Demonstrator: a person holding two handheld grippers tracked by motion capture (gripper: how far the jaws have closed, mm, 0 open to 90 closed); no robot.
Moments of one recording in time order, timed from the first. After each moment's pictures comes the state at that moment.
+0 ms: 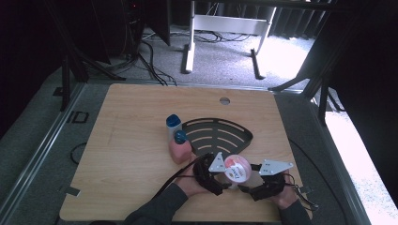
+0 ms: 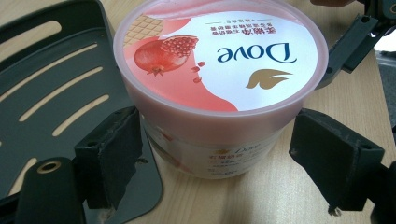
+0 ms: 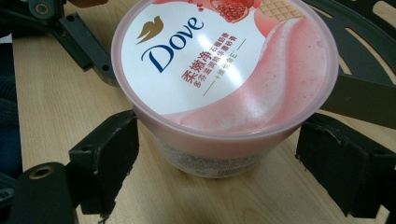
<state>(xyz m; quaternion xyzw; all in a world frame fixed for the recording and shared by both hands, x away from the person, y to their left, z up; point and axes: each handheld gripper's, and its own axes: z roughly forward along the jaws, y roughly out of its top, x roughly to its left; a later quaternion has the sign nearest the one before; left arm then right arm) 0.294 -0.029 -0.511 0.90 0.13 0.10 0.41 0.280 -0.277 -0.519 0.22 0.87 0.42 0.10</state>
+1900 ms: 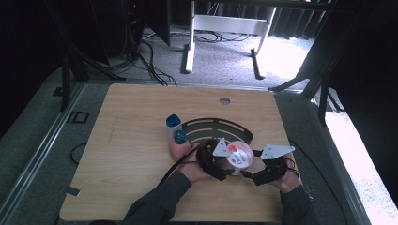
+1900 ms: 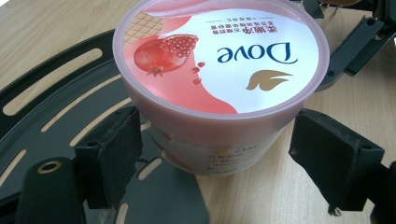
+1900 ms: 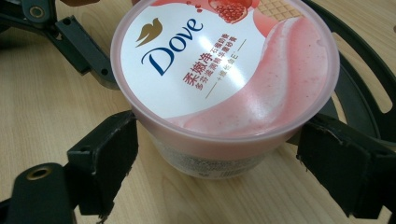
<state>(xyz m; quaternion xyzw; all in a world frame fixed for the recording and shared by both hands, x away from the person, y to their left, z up) 0.327 -0.036 -0.486 0.90 0.14 0.11 0.41 0.316 -0.279 -0.490 0.21 0.88 0.41 0.12</state>
